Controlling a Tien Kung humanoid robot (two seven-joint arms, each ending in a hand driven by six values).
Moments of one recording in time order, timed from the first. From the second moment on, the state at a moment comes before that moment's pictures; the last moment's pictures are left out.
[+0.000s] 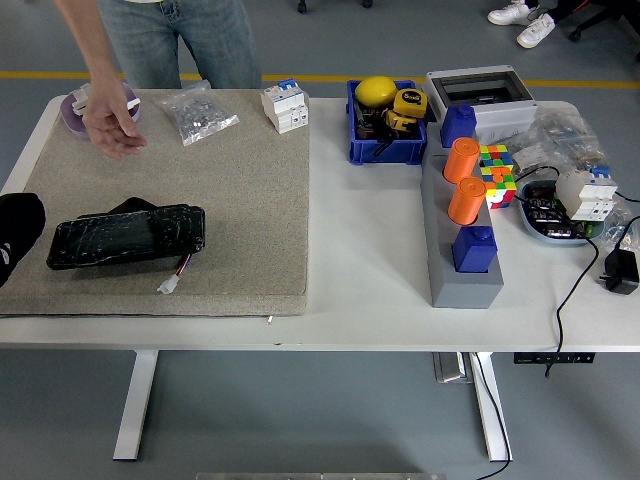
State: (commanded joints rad) left arm -0.19 0.57 -1.18 -1.14 2.17 0.27 0.42; right arm 0.08 -0.43 1.13 0.44 -0.76 0.07 -0.29
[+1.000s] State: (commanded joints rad) left arm -0.34 0.53 -1.08 -0.92 2.04 0.28 0.30; right arm 0.10 -0.42 1.13 0.45 -0.77 0.07 -0.29
